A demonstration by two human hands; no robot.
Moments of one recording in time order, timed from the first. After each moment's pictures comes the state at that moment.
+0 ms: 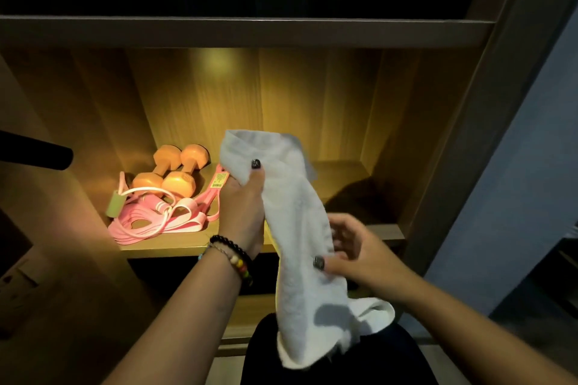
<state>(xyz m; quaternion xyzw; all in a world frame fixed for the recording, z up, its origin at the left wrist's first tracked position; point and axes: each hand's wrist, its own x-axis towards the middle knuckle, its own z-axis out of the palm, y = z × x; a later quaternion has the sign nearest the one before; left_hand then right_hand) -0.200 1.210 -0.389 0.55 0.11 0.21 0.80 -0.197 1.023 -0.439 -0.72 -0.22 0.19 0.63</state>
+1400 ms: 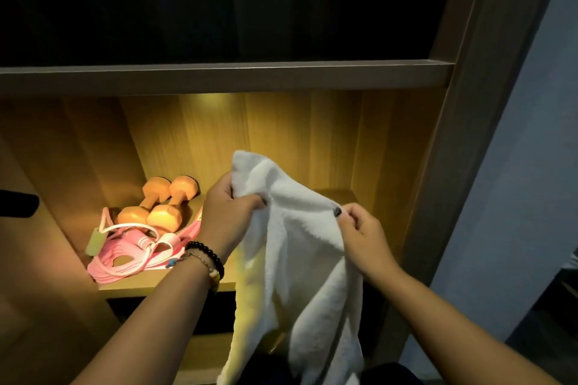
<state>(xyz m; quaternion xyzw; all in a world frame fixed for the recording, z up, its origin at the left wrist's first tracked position) -0.168 1.208 -0.362 0.73 0.07 0.21 0.64 -0.120 1.009 -0.425 -0.79 -0.13 -0.08 0.60</state>
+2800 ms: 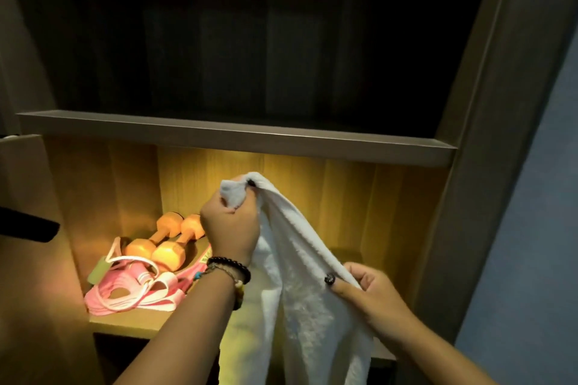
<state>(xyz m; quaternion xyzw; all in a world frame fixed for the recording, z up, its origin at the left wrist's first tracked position) -0.130 1.181 -0.323 0.59 0.11 0.56 0.58 -0.111 0.977 -0.381 -0.72 -0.22 0.15 0.64</state>
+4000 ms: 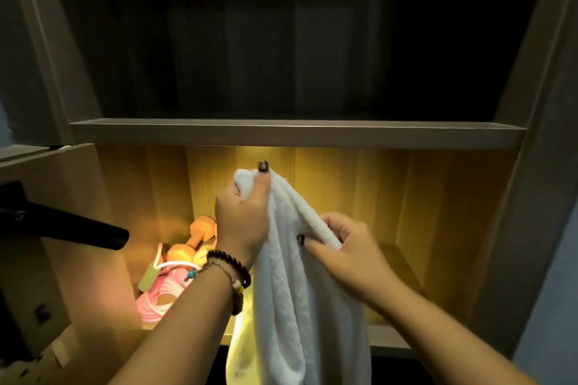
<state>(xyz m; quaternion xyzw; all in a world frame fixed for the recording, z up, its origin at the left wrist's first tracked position) -0.180 1.257 -0.301 0.63 0.01 0.40 0.67 -0.138 1.108 -0.349 -0.76 -0.34 -0.12 0.54</state>
